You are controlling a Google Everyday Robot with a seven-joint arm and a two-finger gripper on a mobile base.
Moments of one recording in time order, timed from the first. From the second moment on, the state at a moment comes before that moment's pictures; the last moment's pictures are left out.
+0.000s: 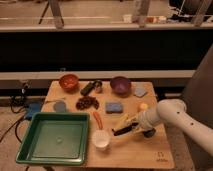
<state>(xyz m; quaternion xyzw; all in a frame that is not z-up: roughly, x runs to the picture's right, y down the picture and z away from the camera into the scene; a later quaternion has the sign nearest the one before) 0.153 0.201 0.763 -0.21 -0.28 -0.09 0.93</state>
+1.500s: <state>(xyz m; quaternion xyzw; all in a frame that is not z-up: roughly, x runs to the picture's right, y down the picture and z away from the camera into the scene) 0.186 0.255 0.724 -0.23 -0.28 -0.05 0.93</state>
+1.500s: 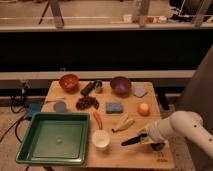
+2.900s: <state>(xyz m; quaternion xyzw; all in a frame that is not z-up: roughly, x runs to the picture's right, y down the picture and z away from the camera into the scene) 0.077 0.276 0.742 -0.25 -0.37 -0.15 0.88</state>
